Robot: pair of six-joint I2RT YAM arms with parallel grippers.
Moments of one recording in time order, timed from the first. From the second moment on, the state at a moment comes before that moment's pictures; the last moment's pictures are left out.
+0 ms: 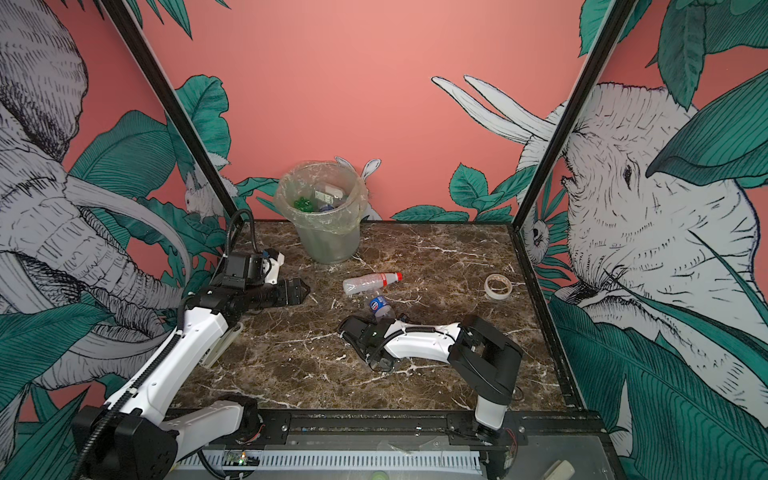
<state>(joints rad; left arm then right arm) -0.22 1.13 0.98 -0.72 0.25 -0.27 1.11 1.76 1.06 -0.65 0.29 1.76</state>
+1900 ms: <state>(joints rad) -0.22 1.23 1.00 -0.61 0.24 -0.39 0.76 1.15 0.90 -0.52 0.28 0.97</state>
